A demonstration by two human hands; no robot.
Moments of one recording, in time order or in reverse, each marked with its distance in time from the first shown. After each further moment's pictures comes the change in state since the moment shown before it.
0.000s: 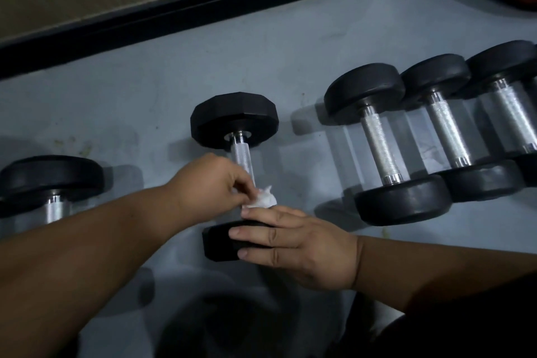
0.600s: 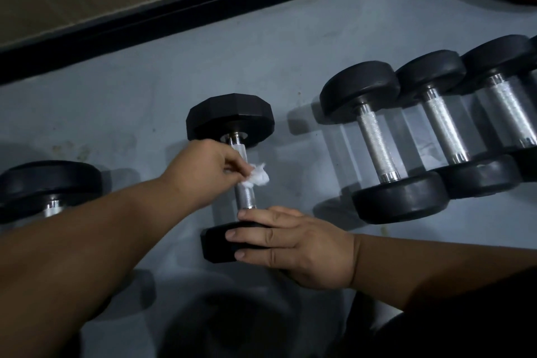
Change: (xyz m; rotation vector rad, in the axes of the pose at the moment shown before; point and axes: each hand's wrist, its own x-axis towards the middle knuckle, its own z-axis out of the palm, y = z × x) left_hand 0.017 0.000 -0.003 -0.221 0.139 -0.137; right_hand -0.003 0.000 0.001 -0.001 0.033 0.006
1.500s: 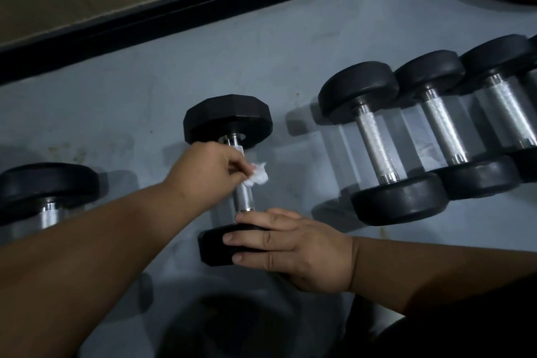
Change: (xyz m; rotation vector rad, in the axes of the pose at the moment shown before) left_hand 0.005 -0.003 0.010 0.061 0.064 0.037; right_hand 0.001 0.000 -0.001 0.008 0.004 0.006
